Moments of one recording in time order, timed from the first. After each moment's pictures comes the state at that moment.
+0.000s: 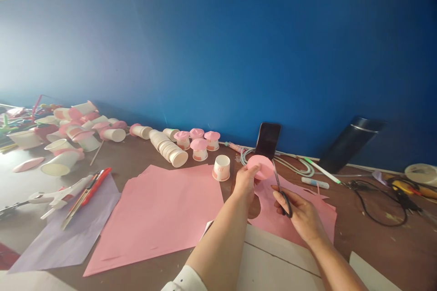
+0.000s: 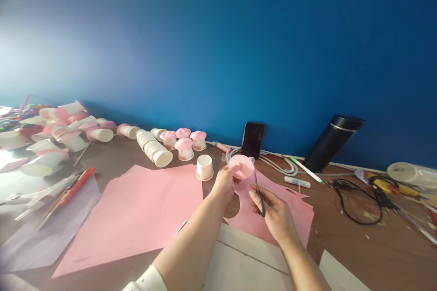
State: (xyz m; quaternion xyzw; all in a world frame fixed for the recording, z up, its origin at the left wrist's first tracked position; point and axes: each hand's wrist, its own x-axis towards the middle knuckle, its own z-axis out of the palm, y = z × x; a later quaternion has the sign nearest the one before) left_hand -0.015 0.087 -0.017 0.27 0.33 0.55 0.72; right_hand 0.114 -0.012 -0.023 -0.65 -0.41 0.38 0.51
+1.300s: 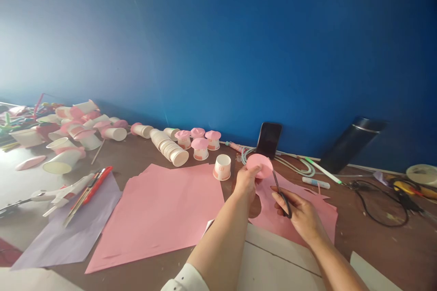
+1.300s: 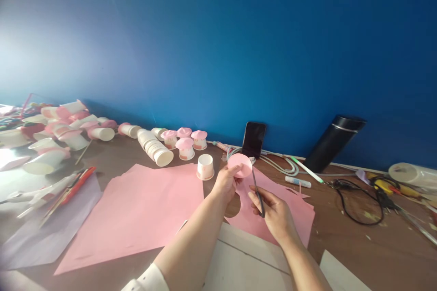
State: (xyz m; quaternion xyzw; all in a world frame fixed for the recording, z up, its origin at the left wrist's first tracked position) left_hand -0.011 0.093 -0.023 0.22 0.34 0.55 0.73; right_hand 0.109 -0.011 -0.017 -0.64 -0.41 0.42 0.50
